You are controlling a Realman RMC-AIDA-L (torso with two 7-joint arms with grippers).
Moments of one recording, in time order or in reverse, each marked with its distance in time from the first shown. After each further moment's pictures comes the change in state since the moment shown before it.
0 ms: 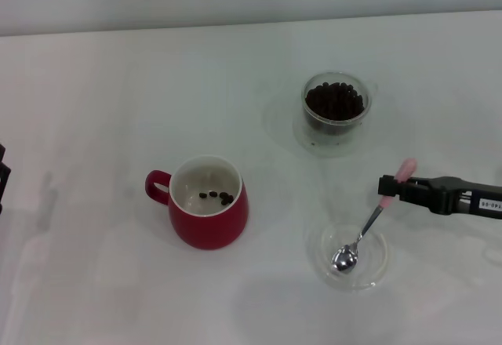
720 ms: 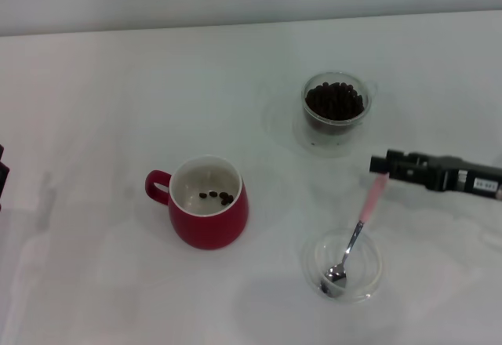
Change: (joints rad) left arm -0.001 0.000 -0.001 0.000 -0.004 0.000 -0.003; right arm 0.012 0.019 0.087 -0.002 -0.016 0.069 -0.045
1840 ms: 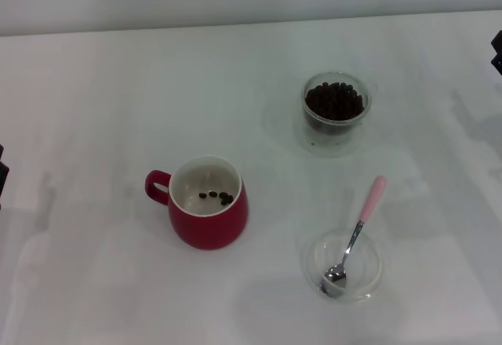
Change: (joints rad) left arm -0.002 0.000 0.000 -0.002 -0.003 -0.005 0.002; right arm -0.031 0.160 0.863 0.192 0.123 -0.040 -1.066
